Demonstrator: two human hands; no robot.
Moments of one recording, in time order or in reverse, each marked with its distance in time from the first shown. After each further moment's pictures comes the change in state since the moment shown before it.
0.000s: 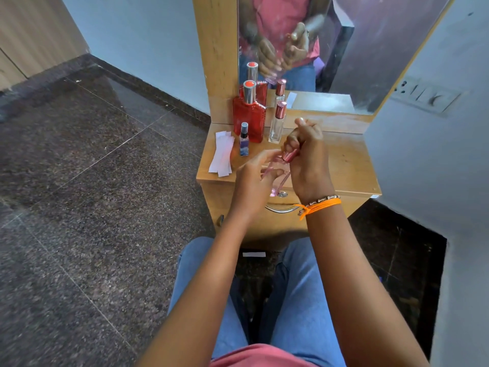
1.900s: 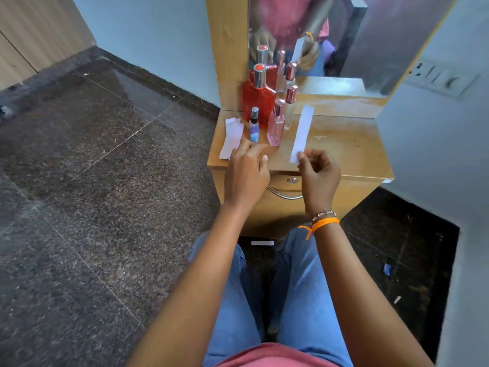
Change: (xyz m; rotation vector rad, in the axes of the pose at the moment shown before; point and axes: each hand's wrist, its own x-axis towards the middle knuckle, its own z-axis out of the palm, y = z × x) left_hand -0.007 -0.018 -0.019 0.511 0.158 0.105; right_hand -0.020 0.064 -0.055 -0.624 0.263 -0.285
